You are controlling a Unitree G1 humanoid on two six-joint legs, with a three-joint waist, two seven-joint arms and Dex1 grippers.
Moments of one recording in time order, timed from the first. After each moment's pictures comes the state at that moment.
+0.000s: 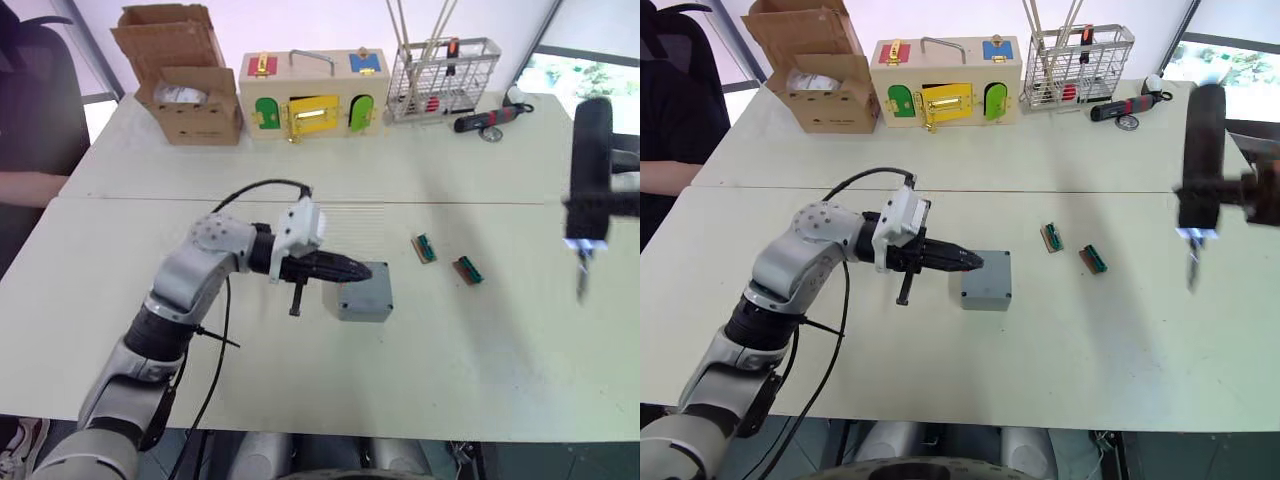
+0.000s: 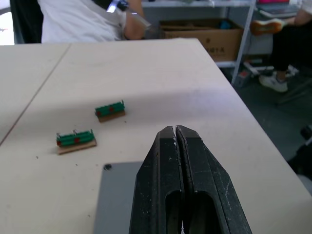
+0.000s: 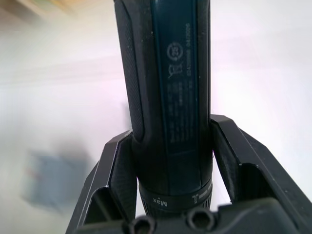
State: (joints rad) left arm -0.60 0.46 -0.28 -0.16 -0.40 0.40 -1.25; right arm -0.62 -1.43 -0.28 0.14 1.03 1.61 0.55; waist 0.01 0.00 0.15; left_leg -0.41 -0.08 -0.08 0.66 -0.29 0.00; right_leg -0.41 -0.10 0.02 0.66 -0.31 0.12
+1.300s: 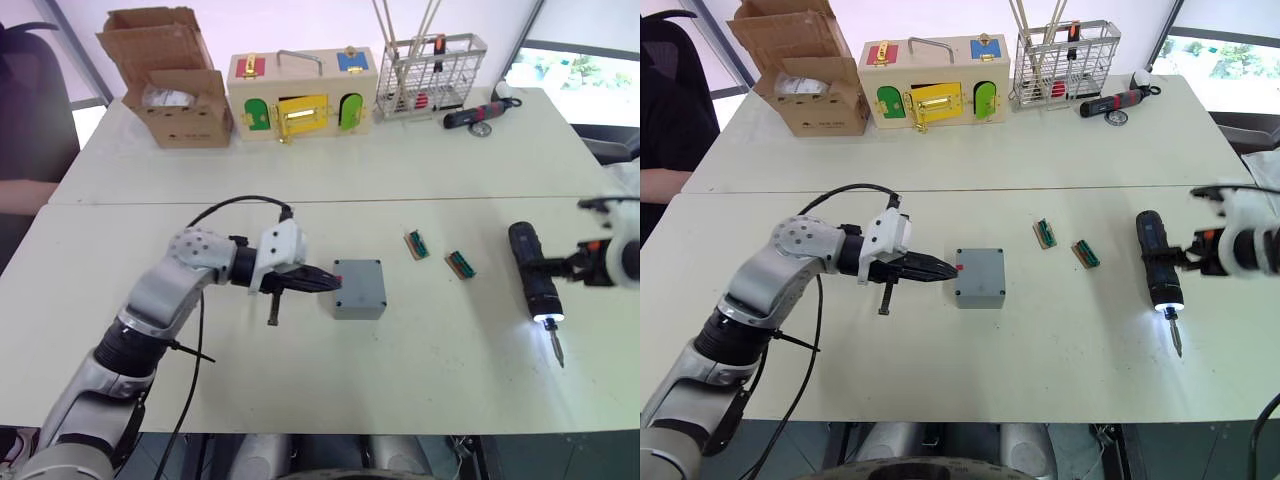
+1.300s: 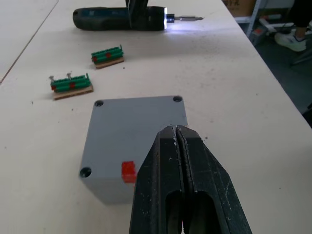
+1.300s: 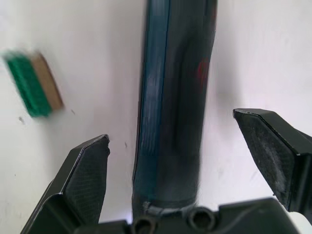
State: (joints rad) left arm -0.54 0.60 -0.28 -0.20 -0.36 0.41 -1.20; right arm -0.56 -1.24 -0.01 0.20 0.51 1.21 0.78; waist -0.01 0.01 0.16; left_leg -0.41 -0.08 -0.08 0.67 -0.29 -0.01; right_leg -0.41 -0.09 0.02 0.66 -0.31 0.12
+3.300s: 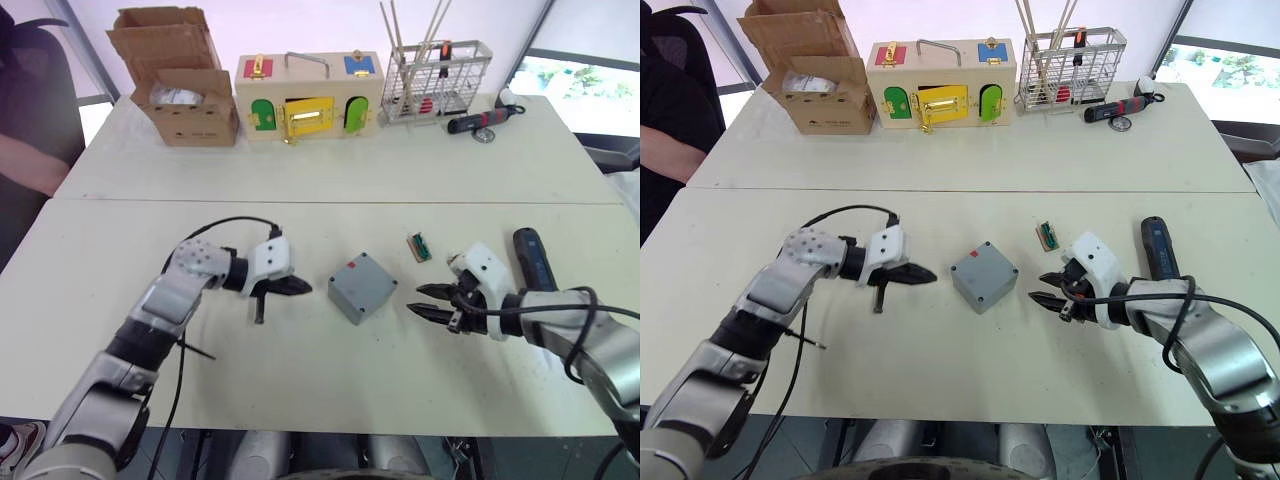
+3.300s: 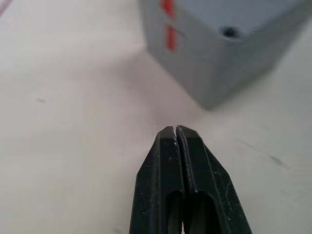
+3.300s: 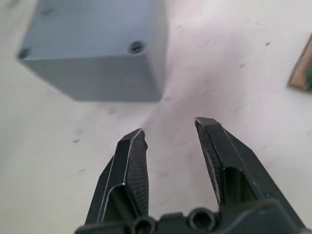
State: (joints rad) left arm -0.51 0.58 -0.33 0.05 -0.14 0.27 -1.24; right arm -0.10 -0.91 0.02 -0.49 0.44 0.78 0.76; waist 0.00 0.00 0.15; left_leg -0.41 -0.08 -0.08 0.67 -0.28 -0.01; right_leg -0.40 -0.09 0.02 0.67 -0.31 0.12
